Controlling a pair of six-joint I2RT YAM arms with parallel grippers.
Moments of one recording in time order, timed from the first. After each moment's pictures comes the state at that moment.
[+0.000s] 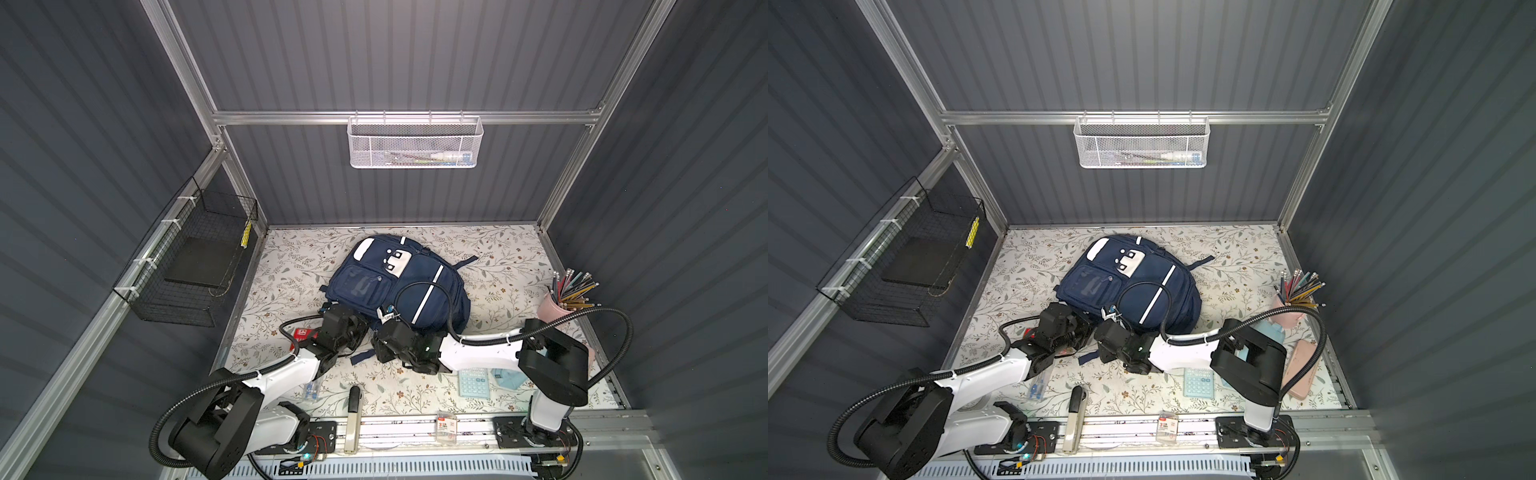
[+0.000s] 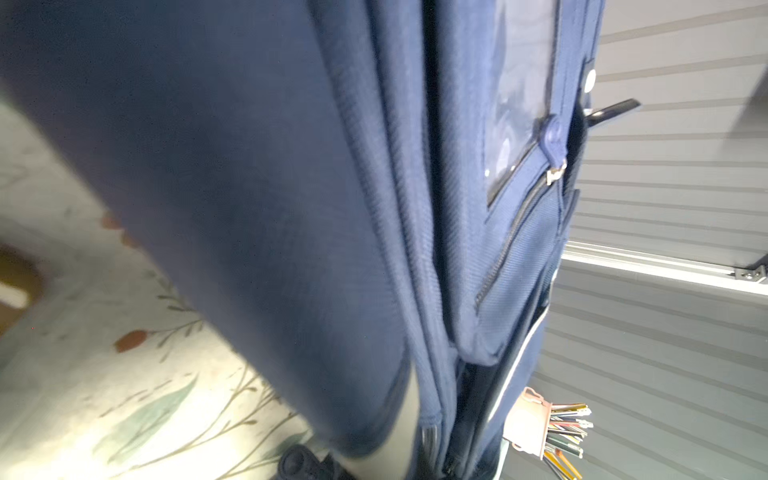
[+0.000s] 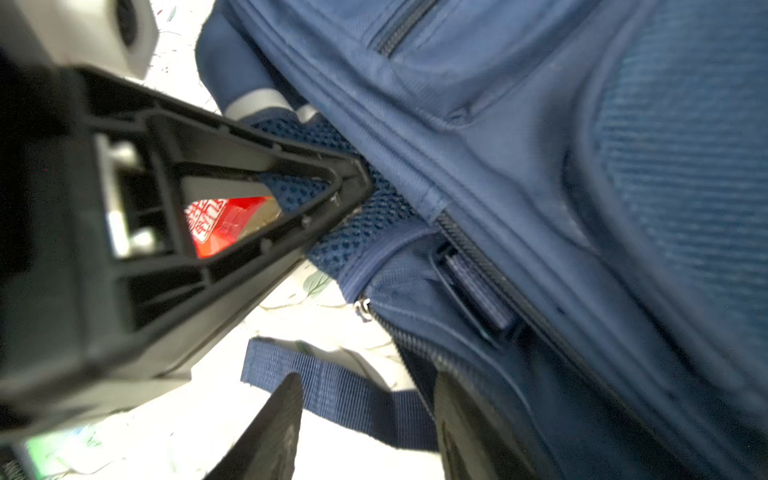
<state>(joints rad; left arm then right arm) -0.56 1.24 0.42 0.23 0.06 -1.40 1.15 1.79 1.00 0.01 0.27 0.66</state>
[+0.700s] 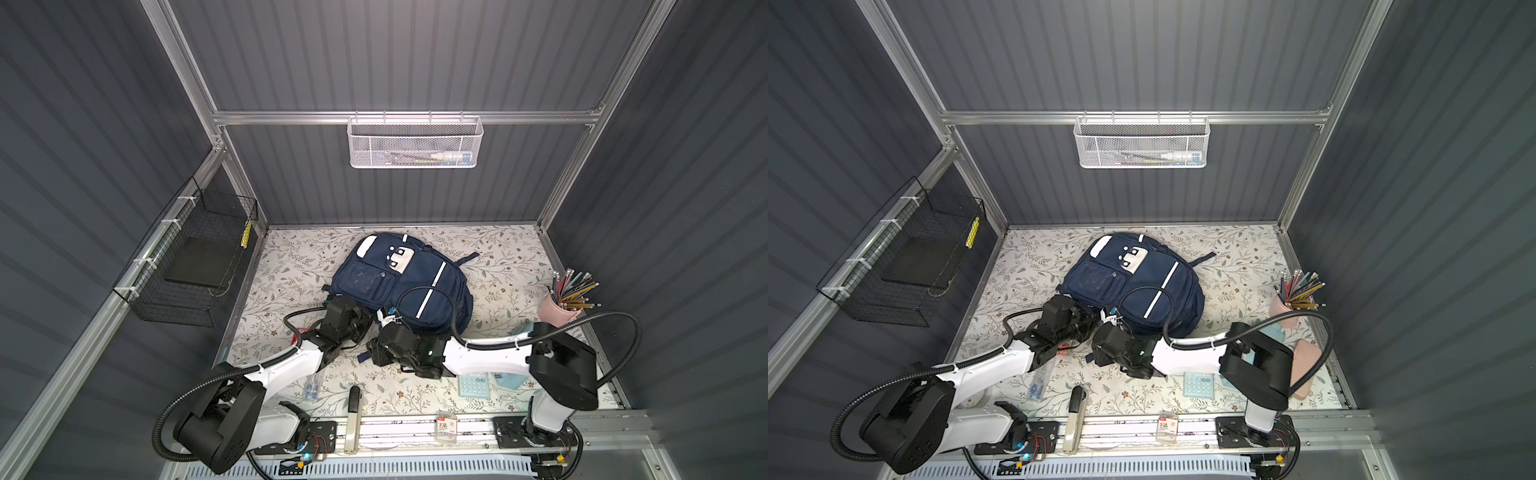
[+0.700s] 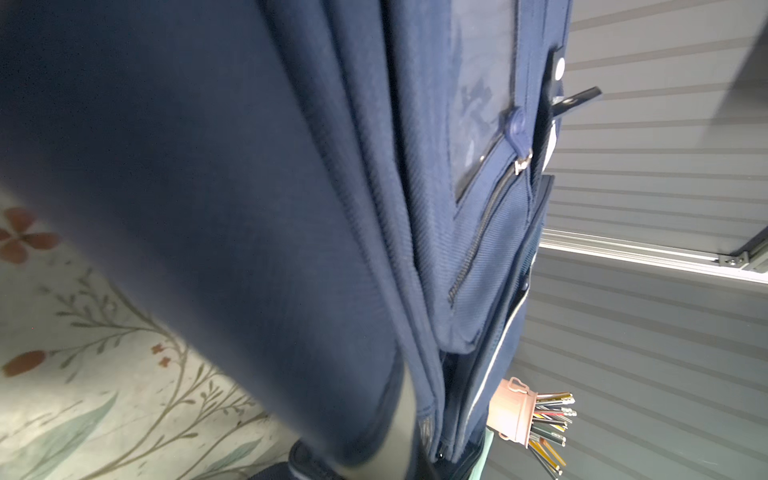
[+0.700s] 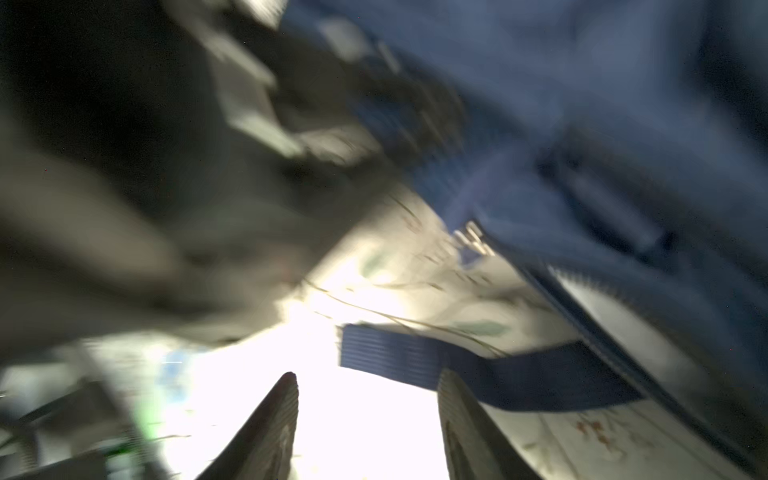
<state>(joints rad) -0.56 1.28 0.50 0.20 0.09 -1.39 1.18 1.76 0.98 0.00 0.23 0.79</state>
